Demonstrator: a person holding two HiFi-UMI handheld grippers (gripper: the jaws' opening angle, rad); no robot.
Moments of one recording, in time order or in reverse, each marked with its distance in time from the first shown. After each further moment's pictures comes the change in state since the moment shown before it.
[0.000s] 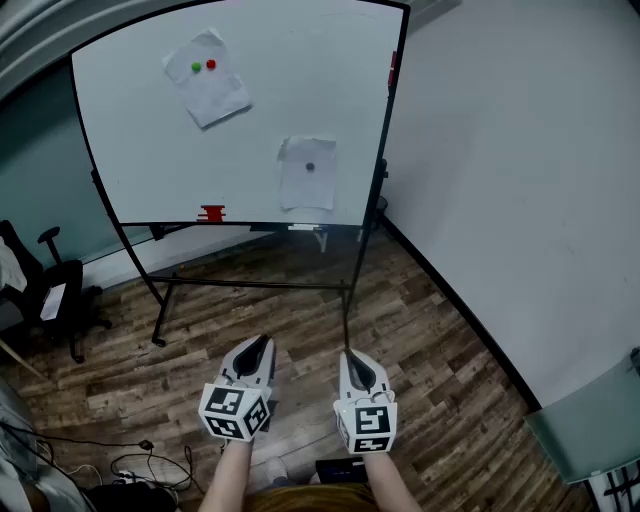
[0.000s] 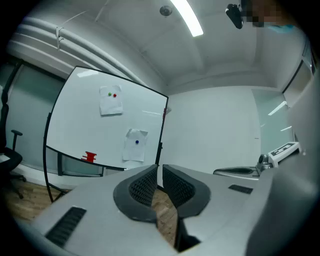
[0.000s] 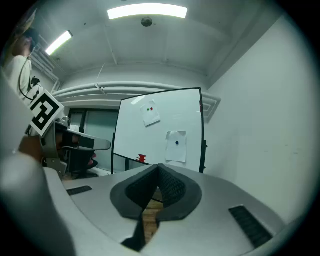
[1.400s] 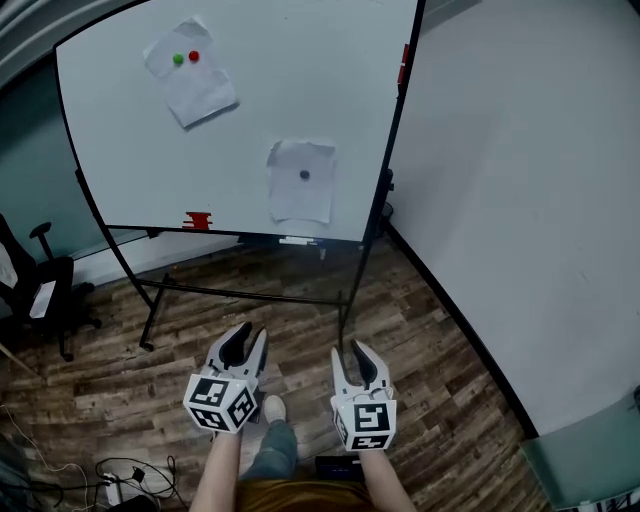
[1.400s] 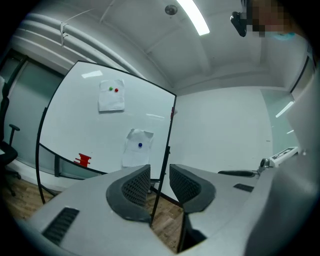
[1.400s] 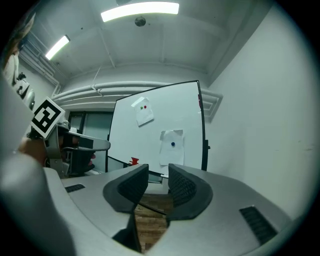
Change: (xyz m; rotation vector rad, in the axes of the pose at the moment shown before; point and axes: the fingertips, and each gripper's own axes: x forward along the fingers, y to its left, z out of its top) left arm 0.127 0.038 0.007 -0.032 -0.057 0.040; right arm 0.110 -0.082 -0.012 0.016 -0.031 0.039
